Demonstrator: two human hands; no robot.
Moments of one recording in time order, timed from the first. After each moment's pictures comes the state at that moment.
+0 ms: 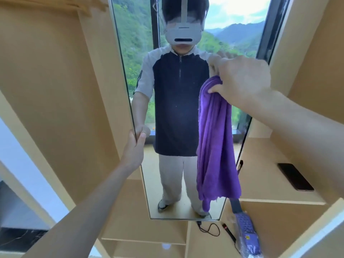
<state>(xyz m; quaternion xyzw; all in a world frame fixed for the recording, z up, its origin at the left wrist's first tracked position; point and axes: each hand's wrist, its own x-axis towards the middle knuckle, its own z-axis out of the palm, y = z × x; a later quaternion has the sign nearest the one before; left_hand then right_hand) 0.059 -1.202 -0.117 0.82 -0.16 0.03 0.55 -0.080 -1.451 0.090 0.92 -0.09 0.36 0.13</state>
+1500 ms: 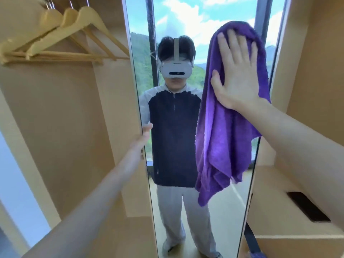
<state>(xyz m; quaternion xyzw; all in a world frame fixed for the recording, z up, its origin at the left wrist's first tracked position) 0.071 -1.185 0.005 0.71 -0.21 -0.08 0.67 -0.033 -1.455 0.154 0.82 -0.06 0.56 0.08</state>
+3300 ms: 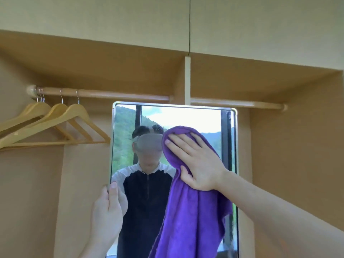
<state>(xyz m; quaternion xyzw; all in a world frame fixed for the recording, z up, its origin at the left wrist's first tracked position) 0.099 -1.235 0.100 0.66 -0.20 0.25 0.67 -0.028 -1.466 0.220 0.84 0.12 0.45 0.28</state>
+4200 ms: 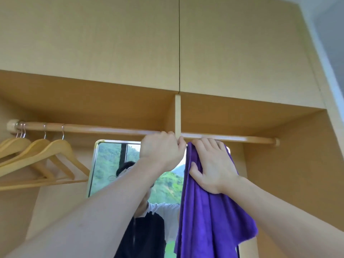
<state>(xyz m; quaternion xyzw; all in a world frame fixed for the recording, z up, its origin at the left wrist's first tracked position) 0.046 -1.351 0.353 0.74 -0.32 0.56 0.17 -0.050 -1.496 0.311 0.80 -0.03 0.57 0.21</state>
